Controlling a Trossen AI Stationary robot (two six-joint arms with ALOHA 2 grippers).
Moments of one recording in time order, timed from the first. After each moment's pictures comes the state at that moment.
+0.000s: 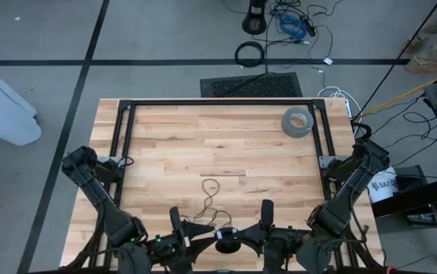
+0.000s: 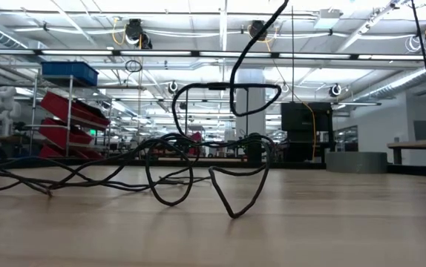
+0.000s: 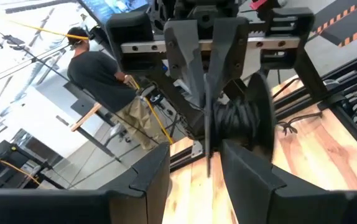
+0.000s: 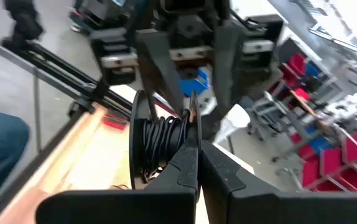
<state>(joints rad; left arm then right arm) -0.84 1.78 1.63 0.04 -1.10 0.58 0.82 1.70 1.64 -0.21 0.89 -0.37</state>
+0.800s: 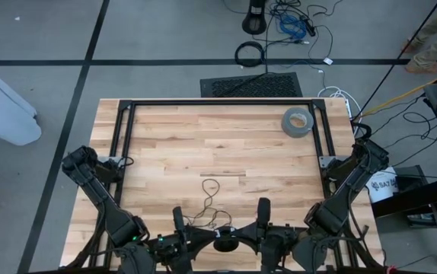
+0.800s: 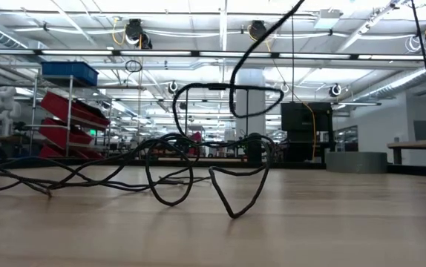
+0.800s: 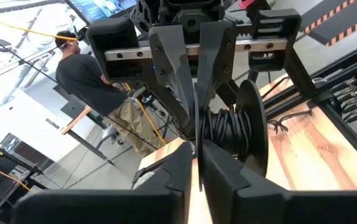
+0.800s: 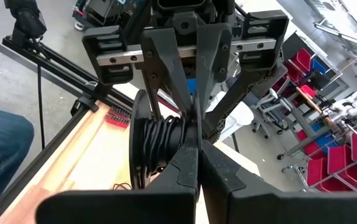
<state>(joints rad) -0.83 1.78 1.63 0.01 -1.05 0.55 0.80 1.70 1.64 -0.23 0.86 -0.35</state>
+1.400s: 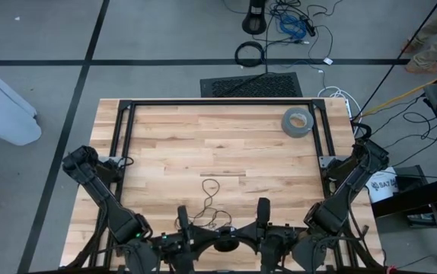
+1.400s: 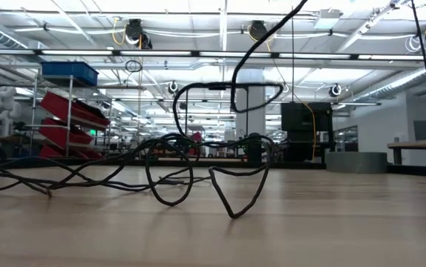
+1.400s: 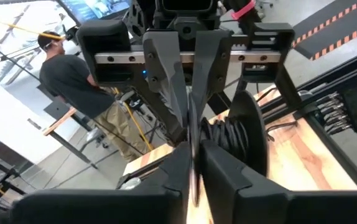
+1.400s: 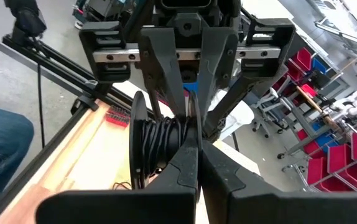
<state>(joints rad) -0.81 1.78 1.63 0.01 -0.98 0.50 0.80 1.70 1.64 -0.23 0.86 -0.35</state>
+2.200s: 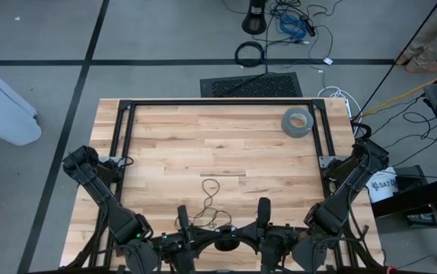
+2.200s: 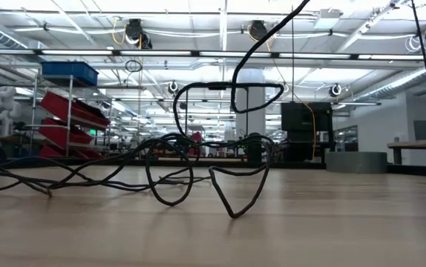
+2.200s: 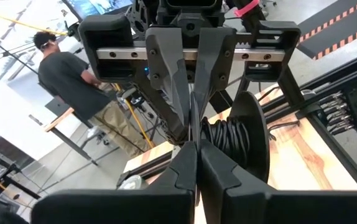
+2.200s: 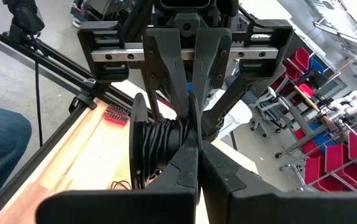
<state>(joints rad) -0.80 1.78 1.63 0.01 -0.99 0.49 0.80 1.70 1.64 -0.24 0.87 -0.35</state>
